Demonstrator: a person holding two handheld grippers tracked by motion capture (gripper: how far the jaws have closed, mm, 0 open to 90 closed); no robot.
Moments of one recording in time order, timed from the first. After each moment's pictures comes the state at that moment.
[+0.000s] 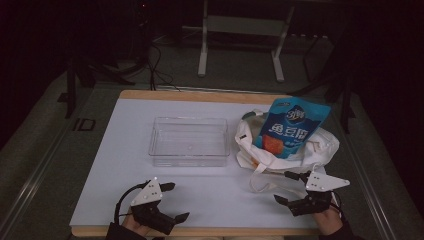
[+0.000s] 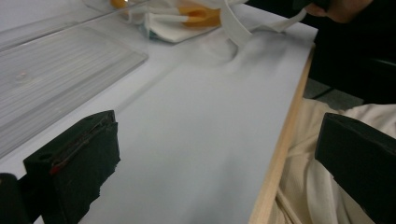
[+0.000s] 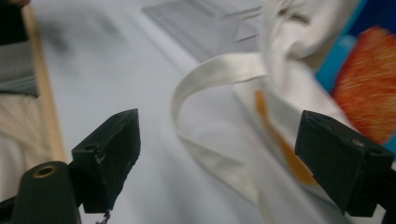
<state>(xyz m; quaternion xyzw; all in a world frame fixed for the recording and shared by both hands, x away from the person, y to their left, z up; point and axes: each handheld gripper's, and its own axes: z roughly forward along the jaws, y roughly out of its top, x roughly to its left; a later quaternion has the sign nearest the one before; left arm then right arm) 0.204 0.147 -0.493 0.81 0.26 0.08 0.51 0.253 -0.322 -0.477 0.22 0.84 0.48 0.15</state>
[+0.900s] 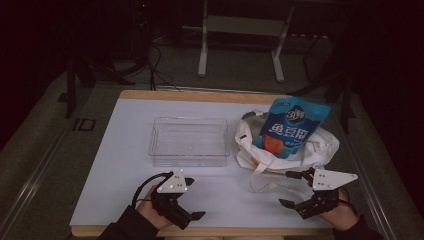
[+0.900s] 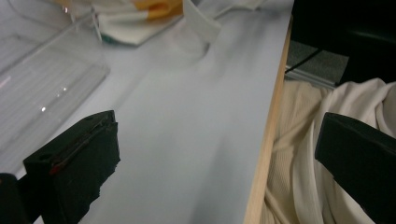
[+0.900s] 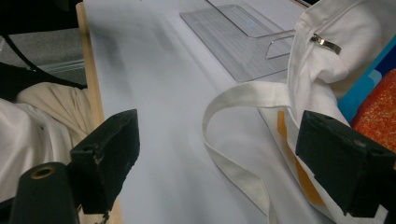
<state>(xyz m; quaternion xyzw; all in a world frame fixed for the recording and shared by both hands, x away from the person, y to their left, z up) 0.229 0.098 -0.461 0.86 0.19 0.04 0.46 0.251 -0.324 -0.444 0.15 0.86 0.47 0.11</state>
